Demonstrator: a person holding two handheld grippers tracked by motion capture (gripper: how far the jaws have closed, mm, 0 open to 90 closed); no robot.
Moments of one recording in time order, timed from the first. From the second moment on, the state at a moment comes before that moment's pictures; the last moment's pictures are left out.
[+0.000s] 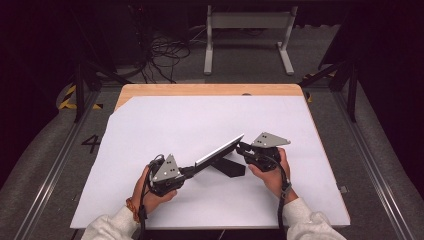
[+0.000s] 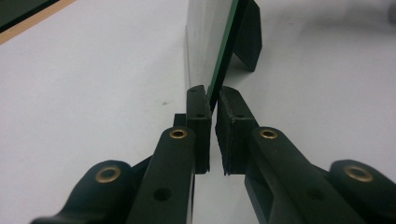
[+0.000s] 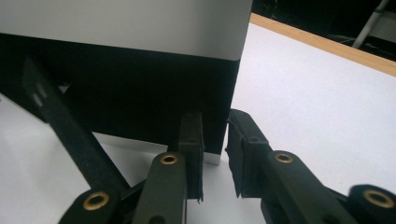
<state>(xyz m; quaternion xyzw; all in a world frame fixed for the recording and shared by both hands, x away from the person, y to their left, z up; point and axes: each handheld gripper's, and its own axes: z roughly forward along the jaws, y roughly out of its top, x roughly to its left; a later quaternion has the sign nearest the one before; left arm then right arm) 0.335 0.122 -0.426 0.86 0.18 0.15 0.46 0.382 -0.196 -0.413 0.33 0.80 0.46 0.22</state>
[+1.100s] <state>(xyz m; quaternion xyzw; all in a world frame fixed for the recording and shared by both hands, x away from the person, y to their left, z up) 0.322 0.096 -0.422 0.87 0.15 0.14 0.45 0.364 -0.173 -0.396 0.27 0.79 0.49 0.25</state>
